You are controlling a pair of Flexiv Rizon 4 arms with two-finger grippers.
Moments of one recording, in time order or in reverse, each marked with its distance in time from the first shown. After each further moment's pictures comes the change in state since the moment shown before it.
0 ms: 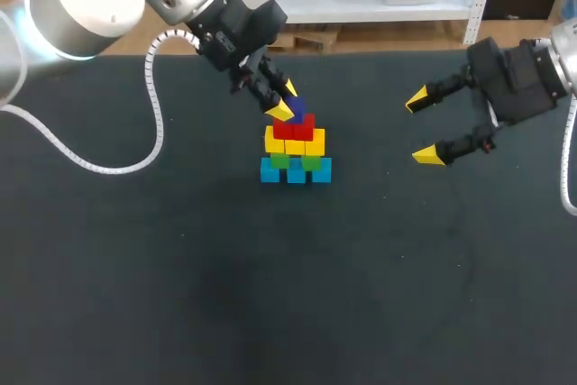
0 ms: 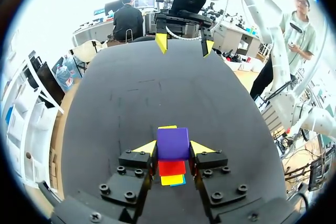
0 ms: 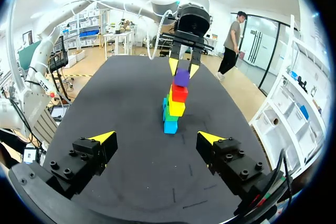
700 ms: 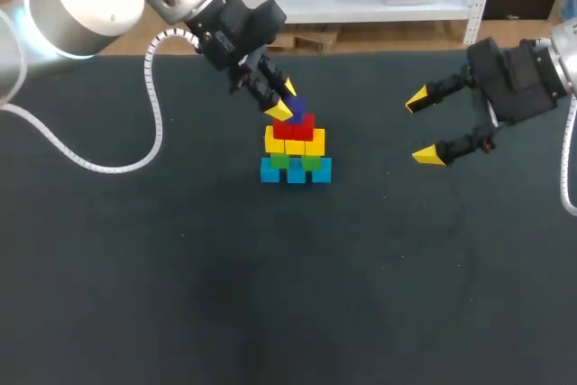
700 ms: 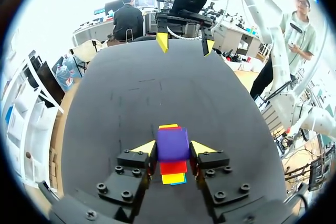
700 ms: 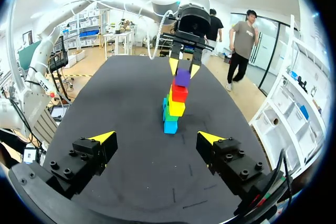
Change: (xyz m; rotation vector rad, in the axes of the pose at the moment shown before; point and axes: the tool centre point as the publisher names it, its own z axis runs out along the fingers) left arm 0.002 0.002 -0.001 0.001 0.001 -0.002; right arm 0.000 0.000 0.000 0.000 0.000 0.000
